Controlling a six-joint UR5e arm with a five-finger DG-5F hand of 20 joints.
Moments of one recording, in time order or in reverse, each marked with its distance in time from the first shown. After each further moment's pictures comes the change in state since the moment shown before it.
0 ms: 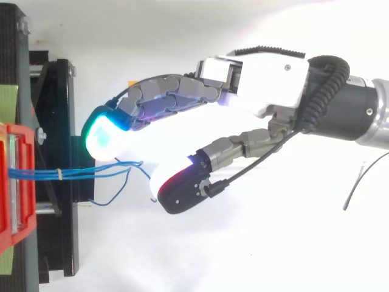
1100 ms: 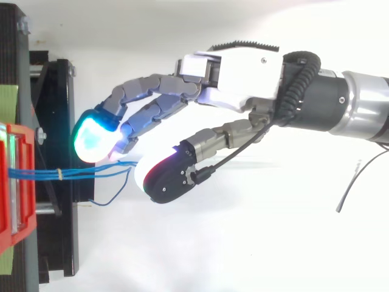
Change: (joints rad) arm -0.029 -0.065 0.030 0.125 -0.084 0.067
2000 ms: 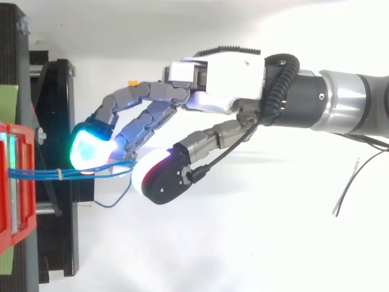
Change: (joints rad) arm -0.019 -0.055 0.011 0.103 -0.079 0.052
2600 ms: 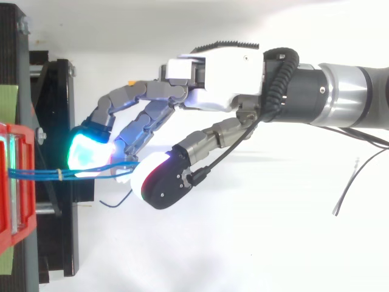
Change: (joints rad) arm -0.013 0.000 0.027 -0.012 -0.046 0.014
